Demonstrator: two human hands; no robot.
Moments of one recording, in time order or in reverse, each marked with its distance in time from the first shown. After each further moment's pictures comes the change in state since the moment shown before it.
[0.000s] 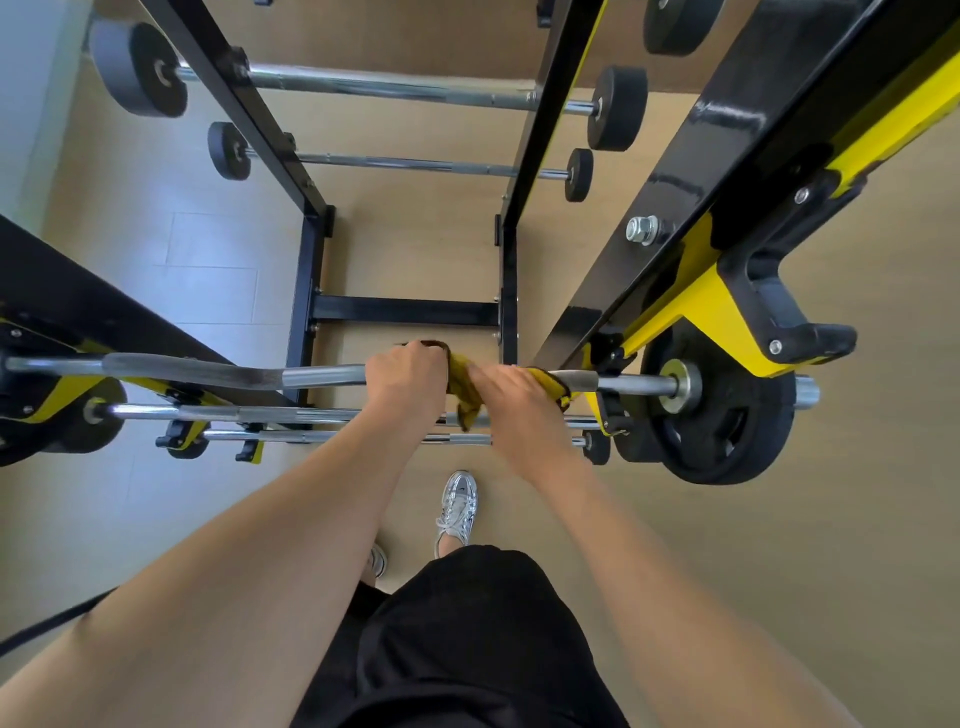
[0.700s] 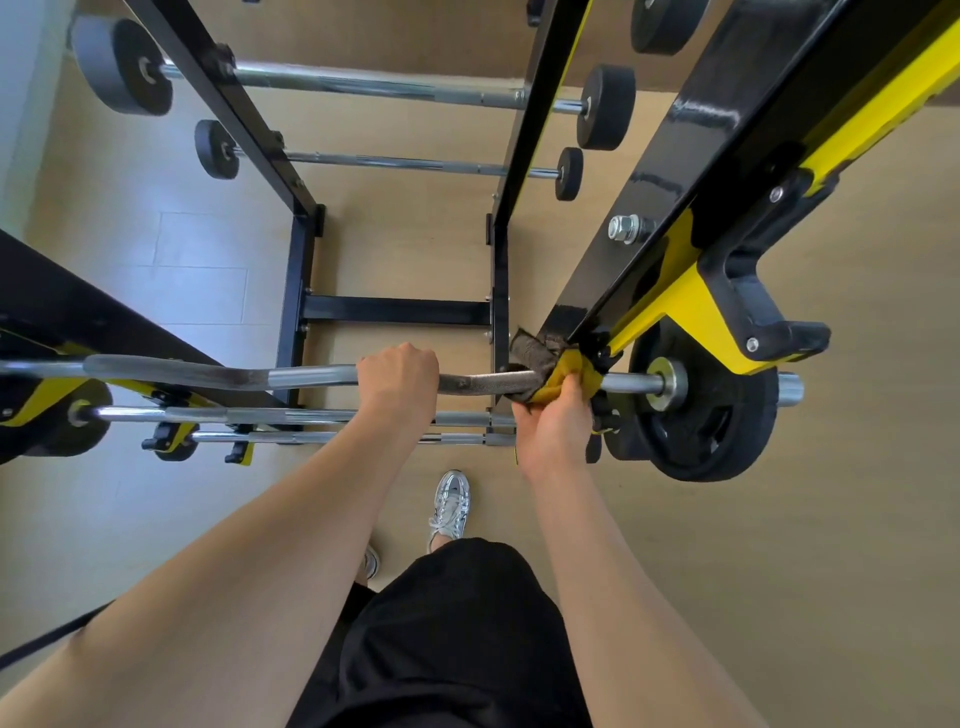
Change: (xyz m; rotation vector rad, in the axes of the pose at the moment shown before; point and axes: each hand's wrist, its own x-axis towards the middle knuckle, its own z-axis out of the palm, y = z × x) left_hand -0.003 0.008 0.000 0.060 0.002 -0.017; right_hand -0.008 -0.006 -0.031 1.556 0.511 1.206
